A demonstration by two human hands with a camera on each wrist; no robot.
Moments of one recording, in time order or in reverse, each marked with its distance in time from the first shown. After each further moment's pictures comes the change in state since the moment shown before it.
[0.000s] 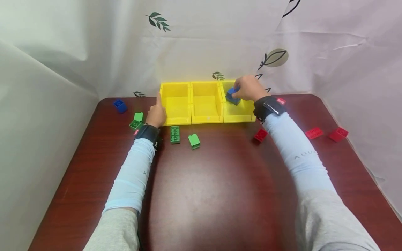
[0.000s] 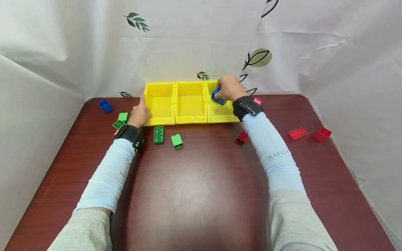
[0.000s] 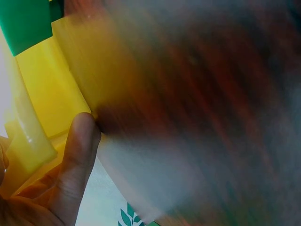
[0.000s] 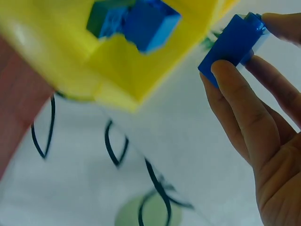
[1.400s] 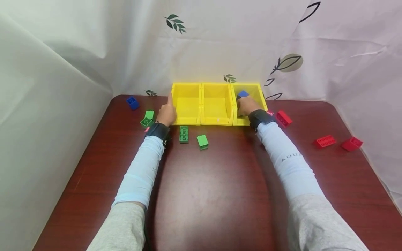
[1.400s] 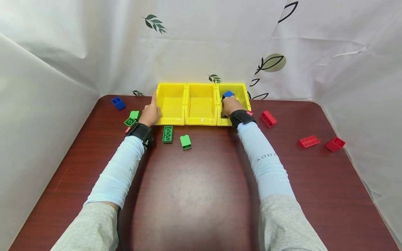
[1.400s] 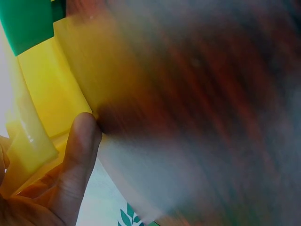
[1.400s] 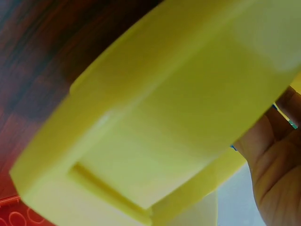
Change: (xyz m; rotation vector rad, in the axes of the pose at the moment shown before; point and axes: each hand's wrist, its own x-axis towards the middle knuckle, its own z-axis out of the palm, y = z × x) left_hand -0.004 0.010 0.009 -0.024 -0.024 -0.045; right_hand 0.027 0.023 0.073 -0.033 -0.125 0.054
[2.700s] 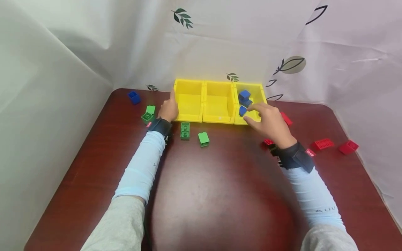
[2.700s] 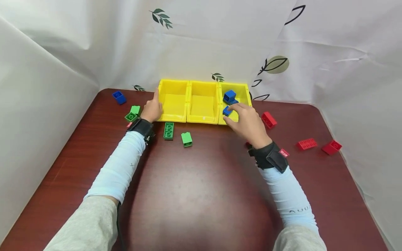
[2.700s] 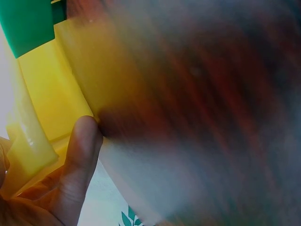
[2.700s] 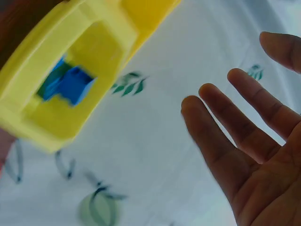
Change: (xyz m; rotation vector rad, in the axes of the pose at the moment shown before) left_hand 0.008 -0.004 -0.002 -0.007 -0.007 0.017; right_hand -0.149 -0.029 -0.022 0.085 0.426 -0.270
